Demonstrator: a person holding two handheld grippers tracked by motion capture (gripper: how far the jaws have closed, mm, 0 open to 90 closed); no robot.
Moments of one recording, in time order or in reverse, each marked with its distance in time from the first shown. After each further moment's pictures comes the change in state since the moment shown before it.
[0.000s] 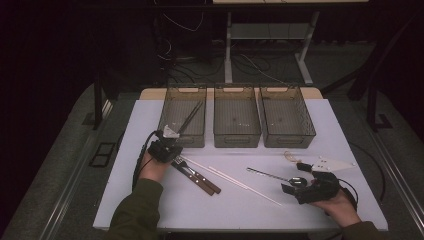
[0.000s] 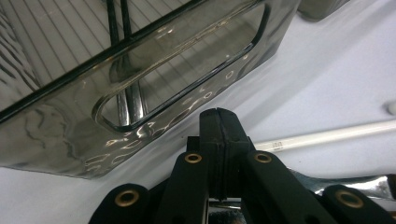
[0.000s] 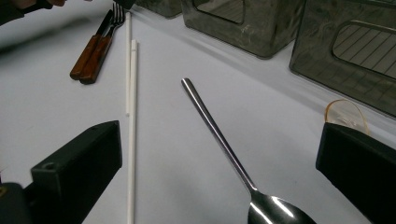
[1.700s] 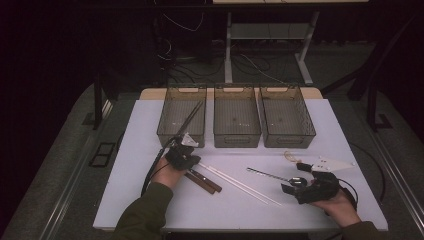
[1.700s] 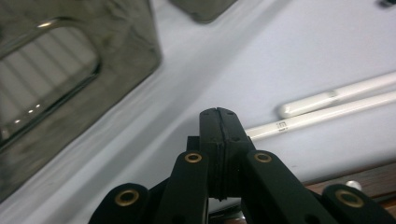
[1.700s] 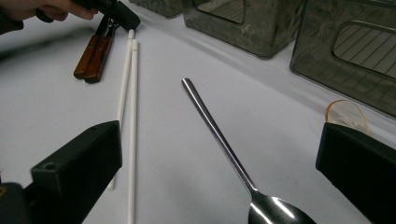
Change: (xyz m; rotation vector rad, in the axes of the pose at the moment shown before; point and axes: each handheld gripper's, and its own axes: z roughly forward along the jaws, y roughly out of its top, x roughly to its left) left arm -0.048 0.011 0.016 0.025 -0.169 0.111; right arm 0.000 0.000 0.000 0.001 0.001 -0.002
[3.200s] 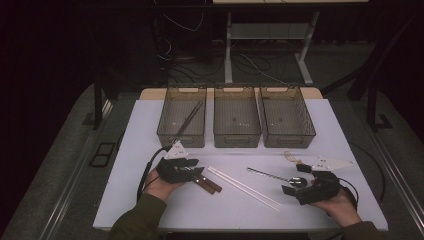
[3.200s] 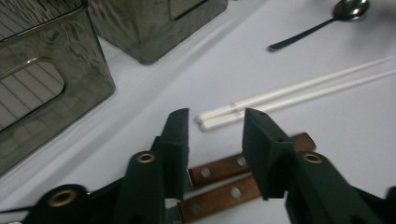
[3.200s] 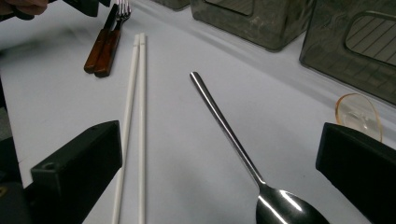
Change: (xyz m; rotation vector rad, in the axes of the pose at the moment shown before) left arm -0.027 -0.027 -0.045 -0.246 -0.101 0.017; right arm 0.001 0.003 -0.002 0.037 0.029 0.014
